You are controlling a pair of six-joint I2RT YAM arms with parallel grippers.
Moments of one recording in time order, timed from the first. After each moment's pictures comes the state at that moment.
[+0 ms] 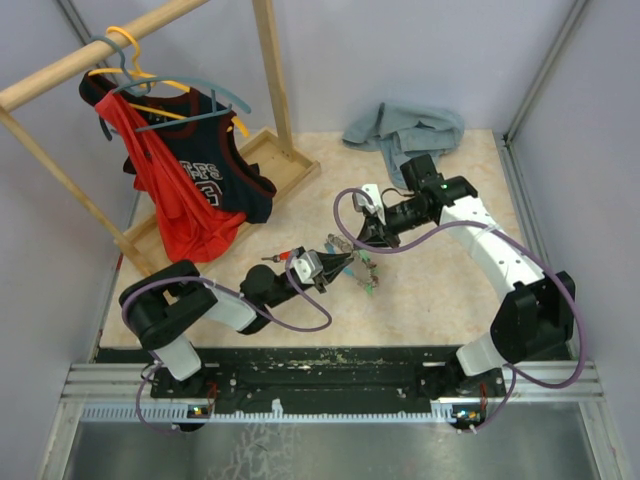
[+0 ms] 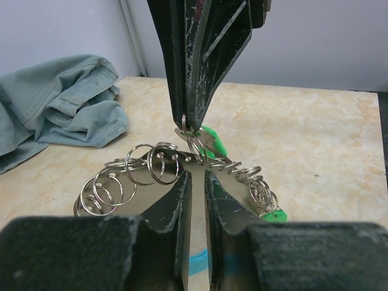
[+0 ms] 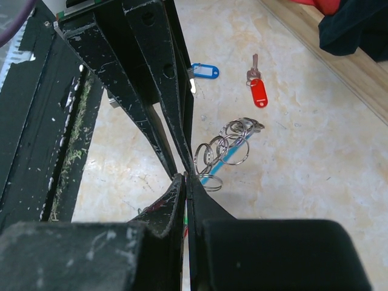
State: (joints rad) left arm -0.94 1.69 0.43 1.52 0.19 0.11; right arm 0.38 1.47 1.32 -1.00 -1.04 -1.13
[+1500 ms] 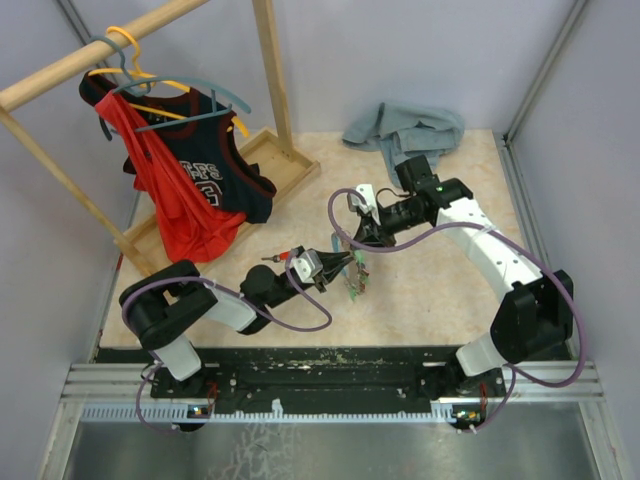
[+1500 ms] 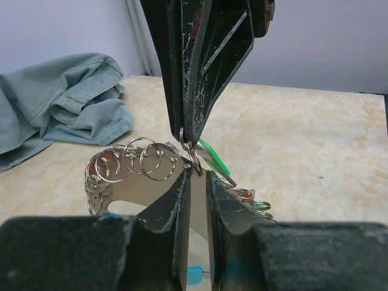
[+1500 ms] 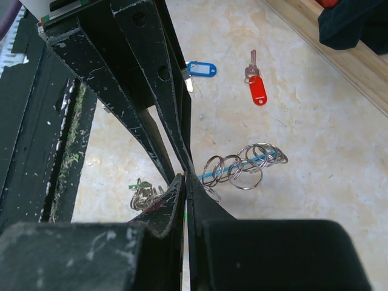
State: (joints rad) left arm -0.94 1.69 0.43 1.52 0.16 0.11; right arm 0.40 1.47 1.30 -0.92 -1.00 -1.05
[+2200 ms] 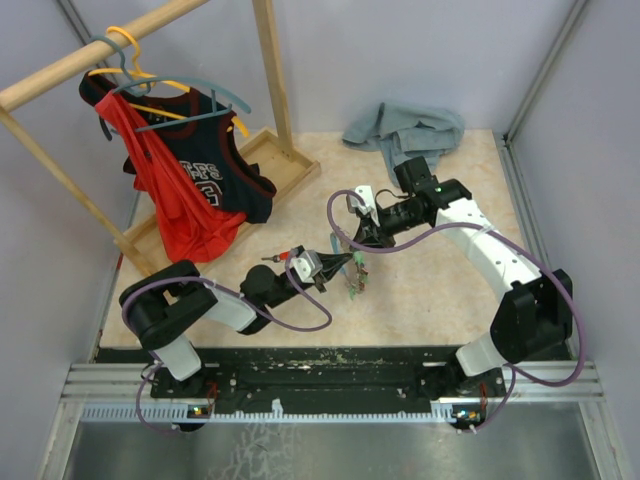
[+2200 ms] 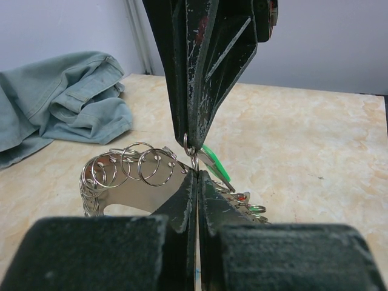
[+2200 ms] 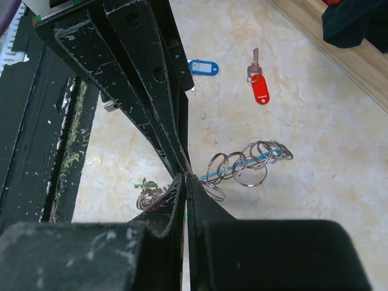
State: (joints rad) left arm -0.94 1.69 0.43 1.52 0.16 0.10; right arm 0.41 1.47 1.29 -0.92 -1.00 -1.05
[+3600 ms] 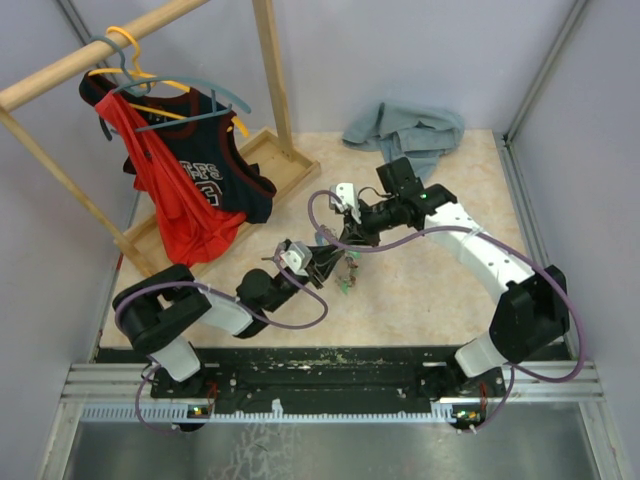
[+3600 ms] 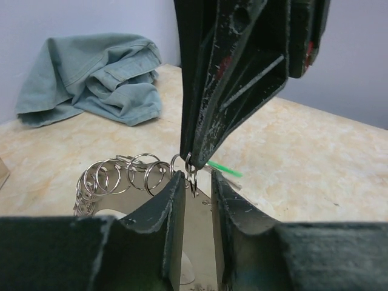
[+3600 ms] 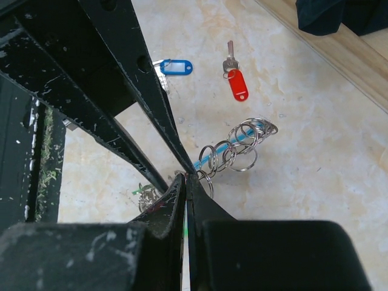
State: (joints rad) left arm -0.96 1.65 0.39 1.52 -0.07 -0.01; right arm 0.51 1.48 1.28 -0.71 -0.82 -0.83
